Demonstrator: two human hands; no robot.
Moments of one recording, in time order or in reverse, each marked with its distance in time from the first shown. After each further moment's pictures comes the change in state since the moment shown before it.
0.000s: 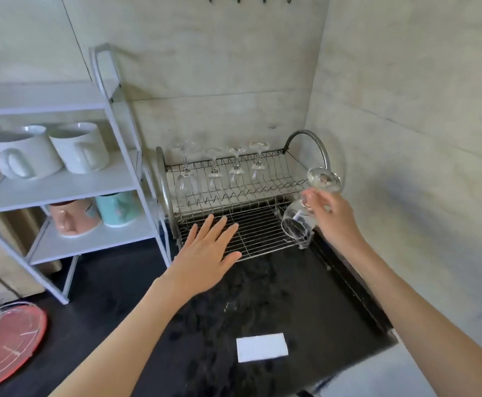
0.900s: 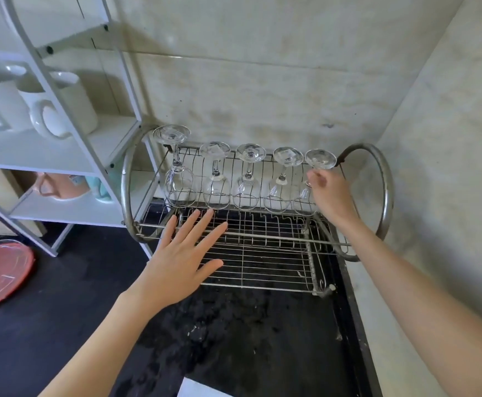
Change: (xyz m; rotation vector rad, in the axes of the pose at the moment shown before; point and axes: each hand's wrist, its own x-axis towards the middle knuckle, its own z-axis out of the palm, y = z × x) left_hand 0.113 -0.018 0.055 0.225 0.148 -0.310; right_hand 0.260 0.114 0.079 -0.143 -0.301 -0.127
